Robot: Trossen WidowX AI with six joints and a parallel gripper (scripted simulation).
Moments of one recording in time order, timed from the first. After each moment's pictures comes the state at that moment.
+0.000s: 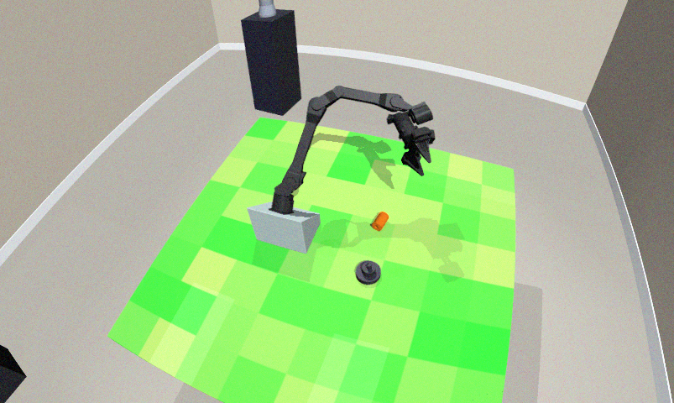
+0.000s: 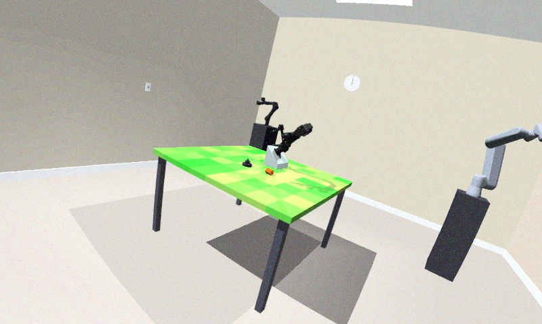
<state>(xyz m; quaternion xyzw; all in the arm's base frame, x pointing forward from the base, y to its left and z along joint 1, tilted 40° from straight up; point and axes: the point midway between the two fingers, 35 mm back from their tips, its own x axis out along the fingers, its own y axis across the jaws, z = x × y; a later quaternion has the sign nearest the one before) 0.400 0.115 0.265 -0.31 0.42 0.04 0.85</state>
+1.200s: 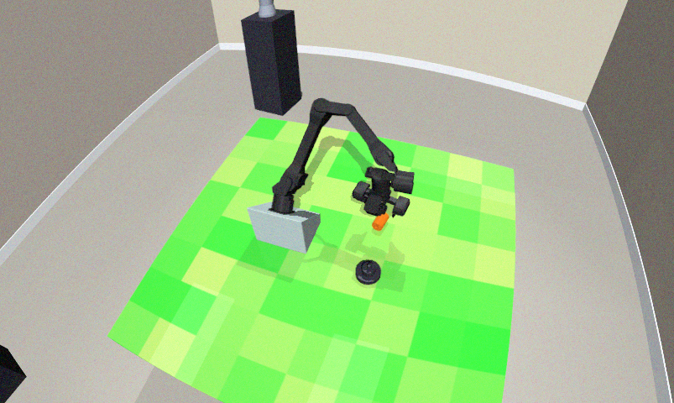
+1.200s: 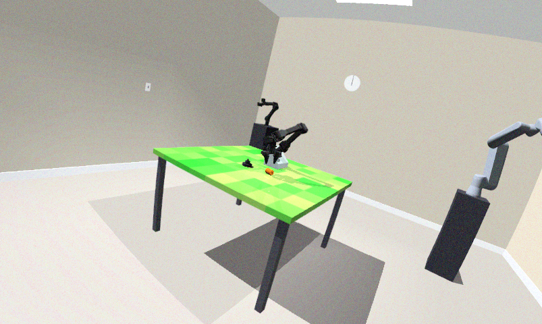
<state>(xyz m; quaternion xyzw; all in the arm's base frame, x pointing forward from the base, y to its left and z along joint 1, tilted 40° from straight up) 0.284 0.167 0.079 0.63 0.69 -0.27 0.22</state>
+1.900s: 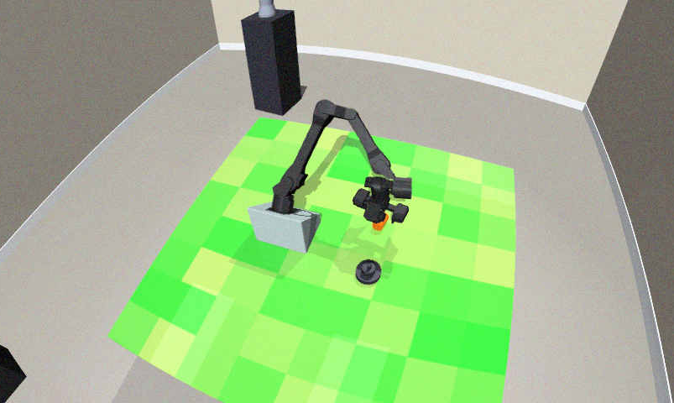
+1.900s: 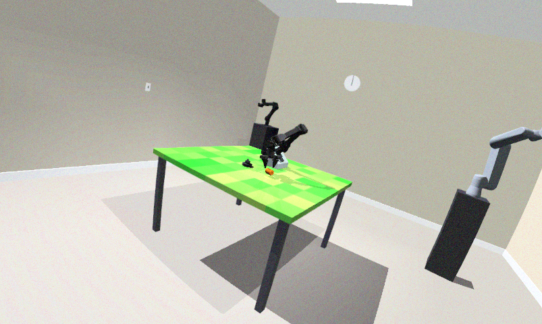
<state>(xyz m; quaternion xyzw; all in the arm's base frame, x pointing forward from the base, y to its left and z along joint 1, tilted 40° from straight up) 0.281 0.190 0.053 0.64 0.69 -0.27 0.21</state>
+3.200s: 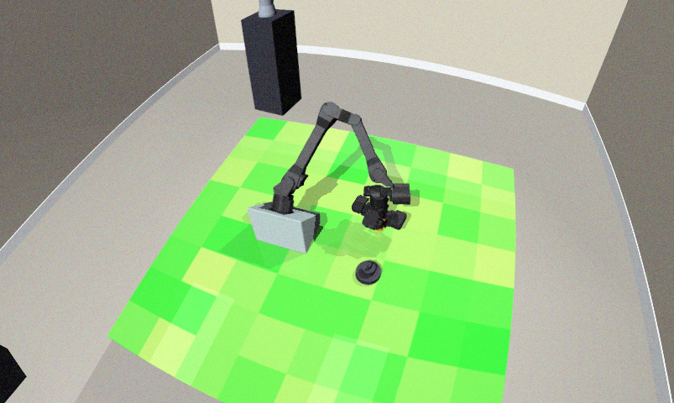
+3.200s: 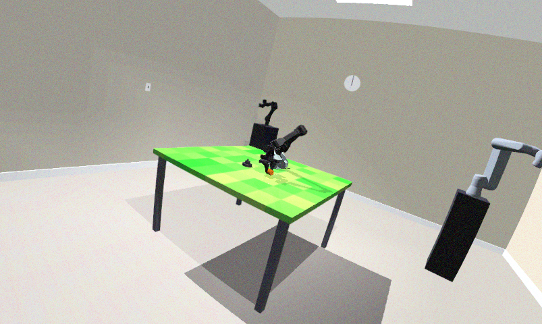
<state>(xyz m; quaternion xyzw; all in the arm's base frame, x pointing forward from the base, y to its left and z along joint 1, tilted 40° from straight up) 0.273 0.212 0.026 0.64 0.69 -0.28 0.20</state>
